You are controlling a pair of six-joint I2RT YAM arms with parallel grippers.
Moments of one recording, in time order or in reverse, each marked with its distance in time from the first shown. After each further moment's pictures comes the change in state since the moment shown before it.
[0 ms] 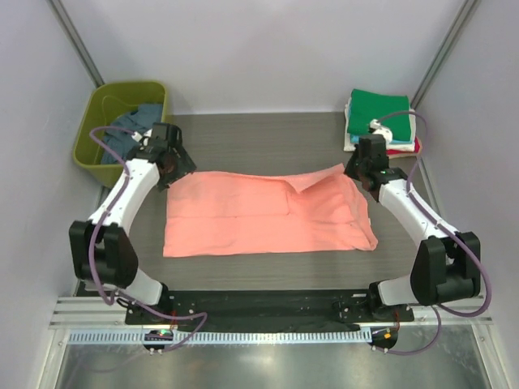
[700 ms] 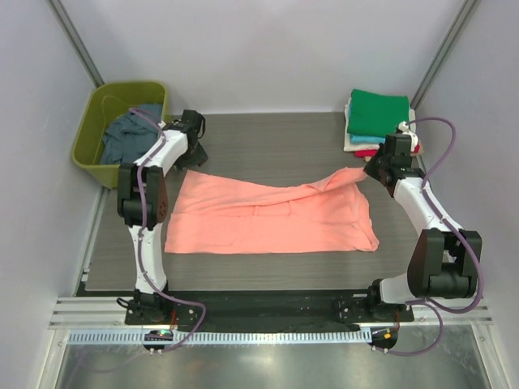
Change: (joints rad) left arm -0.031 0.643 0.472 -0.021 -0.139 -0.005; right arm -0.262 0.032 -0.011 0.011 -0.124 0.039
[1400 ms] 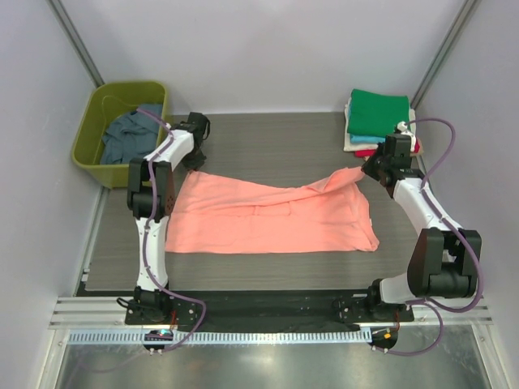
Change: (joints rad) left arm -0.008 0.183 0.123 -0.011 -0.044 -0.016; right arm 0.000 0.002 -0.014 0.041 -0.060 0.019
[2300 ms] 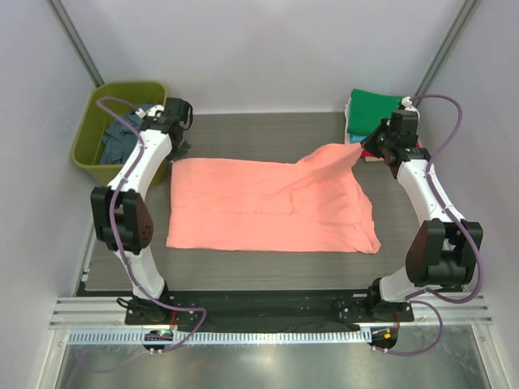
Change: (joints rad) left arm 0.002 -0.413 -0.153 -0.092 -0.045 -0.033; right arm 0.000 0.093 0.266 -0.070 -0.079 0.022
